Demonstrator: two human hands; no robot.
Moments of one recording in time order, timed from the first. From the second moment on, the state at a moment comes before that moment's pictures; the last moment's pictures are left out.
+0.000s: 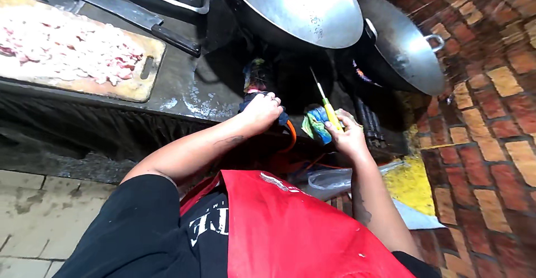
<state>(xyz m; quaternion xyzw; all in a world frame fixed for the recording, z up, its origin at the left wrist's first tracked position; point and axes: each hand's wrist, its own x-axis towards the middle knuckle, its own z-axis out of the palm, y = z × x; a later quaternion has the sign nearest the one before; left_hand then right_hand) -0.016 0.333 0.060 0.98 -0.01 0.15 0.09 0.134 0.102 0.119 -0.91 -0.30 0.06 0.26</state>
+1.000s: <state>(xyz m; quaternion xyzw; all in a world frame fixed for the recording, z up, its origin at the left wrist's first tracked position) 0.013 0.338 0.076 0.99 0.03 0.09 0.09 0.137 0.134 0.110 -0.90 -0.31 0.13 0.27</state>
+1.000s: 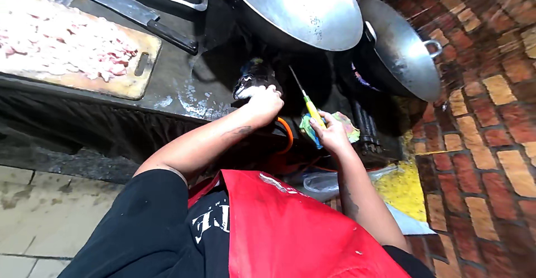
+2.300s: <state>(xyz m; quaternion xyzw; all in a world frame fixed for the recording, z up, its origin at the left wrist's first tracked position) 0.001 0.354 0.067 0.98 0.01 0.12 0.14 0.120 0.261 0.099 -0.92 -0.25 0.12 0.30</state>
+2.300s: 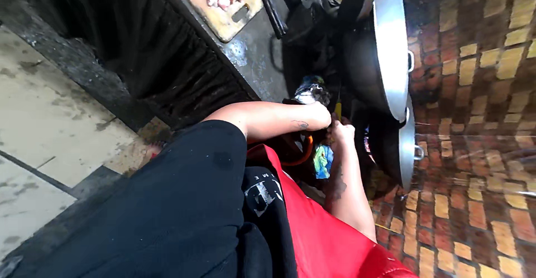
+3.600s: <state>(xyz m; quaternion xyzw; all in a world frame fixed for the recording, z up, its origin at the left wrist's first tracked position) -0.014 0.345 0.070 0.97 0.04 0.13 0.18 0.116 0.219 0.103 -0.93 -0.27 0.10 0.23</state>
